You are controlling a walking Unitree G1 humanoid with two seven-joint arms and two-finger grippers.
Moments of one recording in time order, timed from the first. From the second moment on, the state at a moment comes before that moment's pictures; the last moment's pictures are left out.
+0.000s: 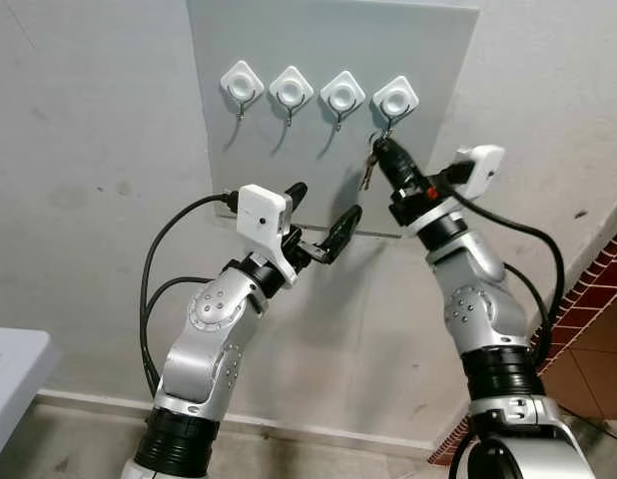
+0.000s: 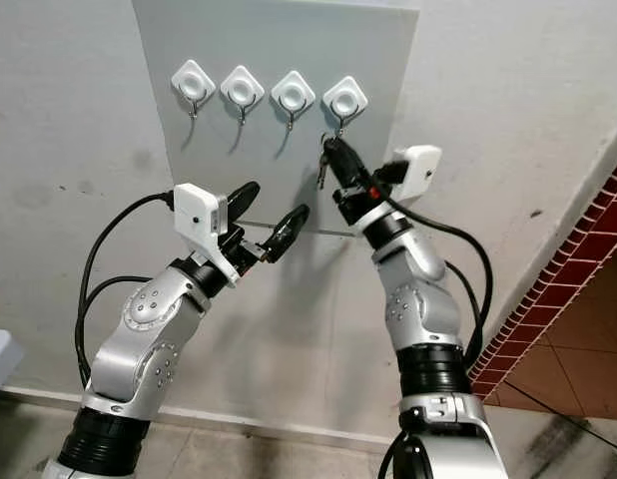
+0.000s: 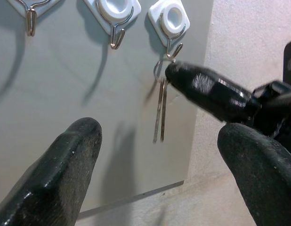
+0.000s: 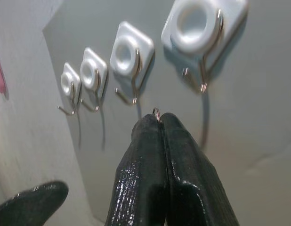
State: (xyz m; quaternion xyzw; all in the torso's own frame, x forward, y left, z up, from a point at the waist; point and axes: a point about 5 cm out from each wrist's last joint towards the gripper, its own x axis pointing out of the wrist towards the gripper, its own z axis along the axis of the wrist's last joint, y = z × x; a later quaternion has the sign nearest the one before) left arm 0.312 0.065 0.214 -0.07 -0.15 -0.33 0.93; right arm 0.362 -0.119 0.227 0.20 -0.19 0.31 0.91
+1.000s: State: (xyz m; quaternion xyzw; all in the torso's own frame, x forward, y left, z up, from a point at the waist) left arm 0.312 0.065 0.214 -0.07 -0.15 -0.32 0.93; right arm 0.366 -0.135 0.247 0.28 -0.23 0.29 0.88
